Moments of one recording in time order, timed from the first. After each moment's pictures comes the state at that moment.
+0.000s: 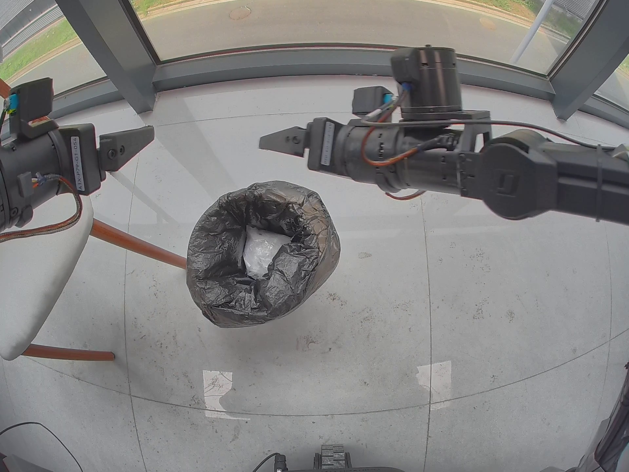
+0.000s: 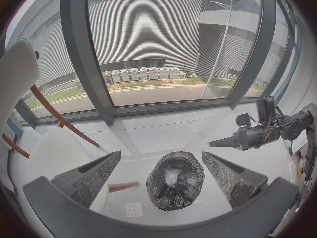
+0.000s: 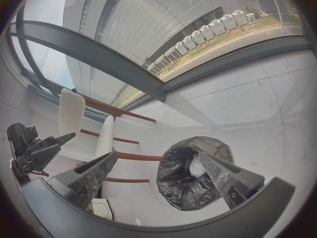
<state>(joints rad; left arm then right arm) -0.46 1.23 -1.09 -0.06 0.30 0.03 0.70 2.01 -1.71 -0.05 0.14 0.43</state>
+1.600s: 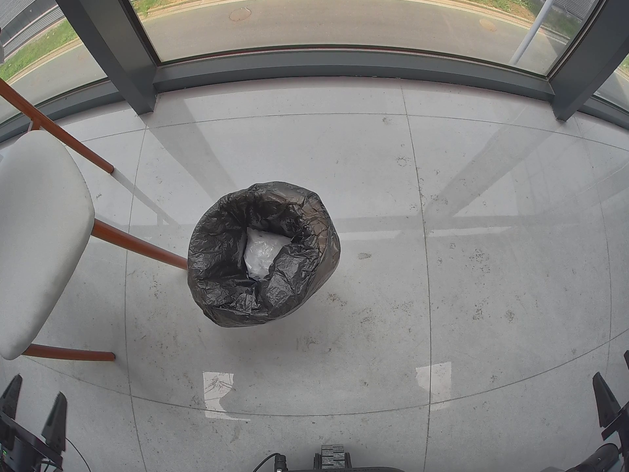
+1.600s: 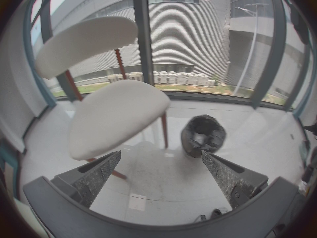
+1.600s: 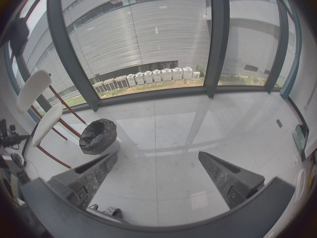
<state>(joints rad) -0.20 0.15 -0.05 -0.05 0.18 -0.05 0.02 0.14 -0.08 -0.02 0.03 0.06</state>
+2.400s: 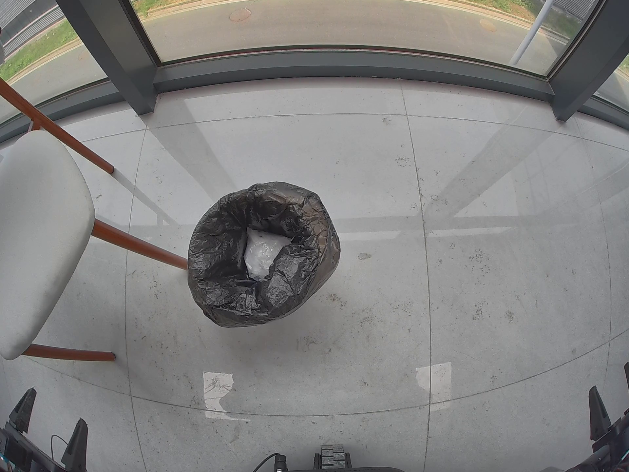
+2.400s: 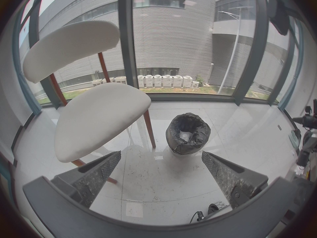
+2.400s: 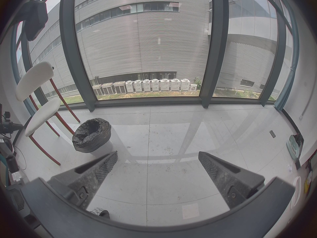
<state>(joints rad) 0.01 0.02 -0.02 -0.01 -0.07 0.02 0.00 0.01 -0.02 0.00 0.00 0.02</state>
